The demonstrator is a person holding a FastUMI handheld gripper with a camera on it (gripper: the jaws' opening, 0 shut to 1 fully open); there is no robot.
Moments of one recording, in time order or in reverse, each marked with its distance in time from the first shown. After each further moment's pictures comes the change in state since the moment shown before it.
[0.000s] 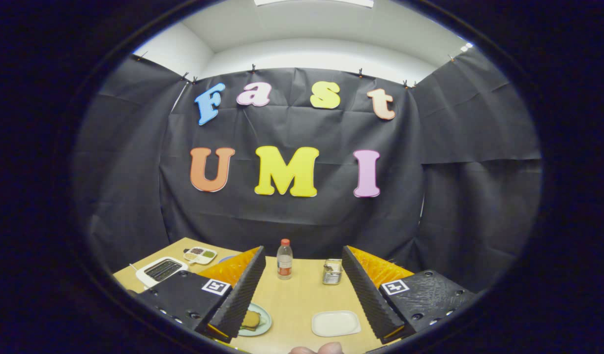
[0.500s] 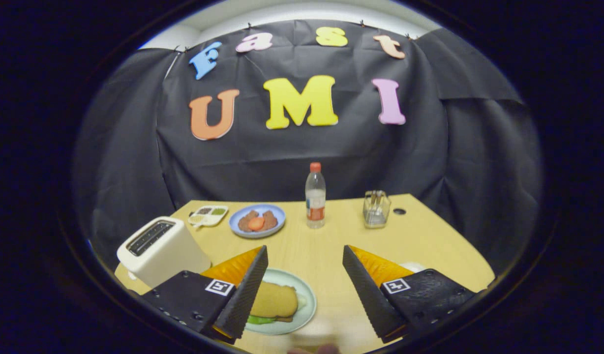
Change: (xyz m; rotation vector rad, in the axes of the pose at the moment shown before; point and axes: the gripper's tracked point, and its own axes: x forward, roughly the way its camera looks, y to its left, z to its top) arm 0.089 0.101 -0.168 0.068 0.252 0.052
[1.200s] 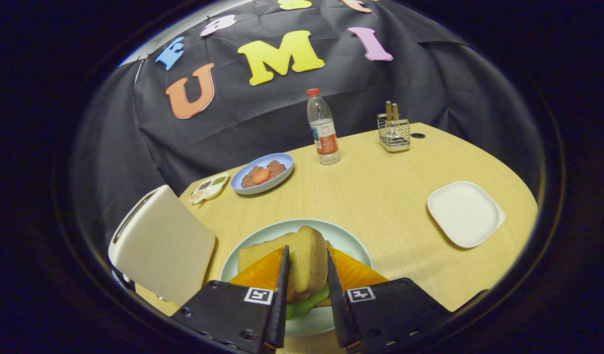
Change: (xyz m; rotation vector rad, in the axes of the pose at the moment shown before) arm 0.068 0.057 -0.170 0.228 0.295 0.032
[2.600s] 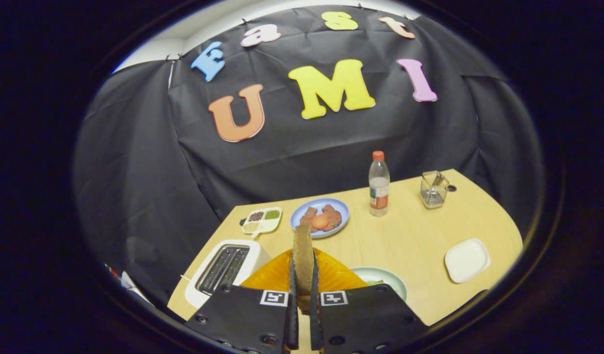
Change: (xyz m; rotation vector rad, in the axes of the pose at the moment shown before) arm -0.077 0.128 0.103 -0.069 -0.086 0.138
